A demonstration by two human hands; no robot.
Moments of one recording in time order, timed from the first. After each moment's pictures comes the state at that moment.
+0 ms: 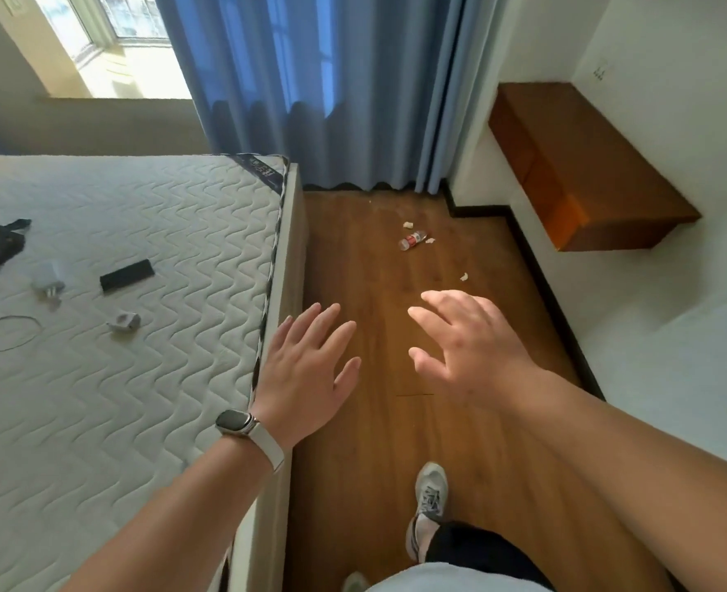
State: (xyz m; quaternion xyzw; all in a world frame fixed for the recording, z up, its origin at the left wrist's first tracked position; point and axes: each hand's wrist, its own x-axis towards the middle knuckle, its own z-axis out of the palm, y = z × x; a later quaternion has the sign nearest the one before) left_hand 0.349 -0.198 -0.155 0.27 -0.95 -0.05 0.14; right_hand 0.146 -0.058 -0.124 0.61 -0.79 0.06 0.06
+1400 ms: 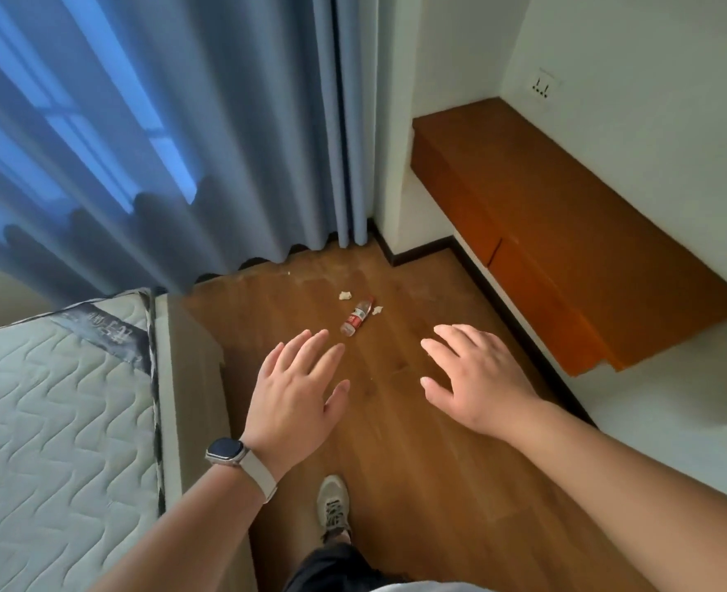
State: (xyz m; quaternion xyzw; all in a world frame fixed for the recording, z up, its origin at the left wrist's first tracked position) left_hand -0.189 -0.612 -0.188 0.13 -0.98 -0.09 0.09; right_hand -0.348 -0.399 -0.177 0.43 -0.90 -0.01 -0.06
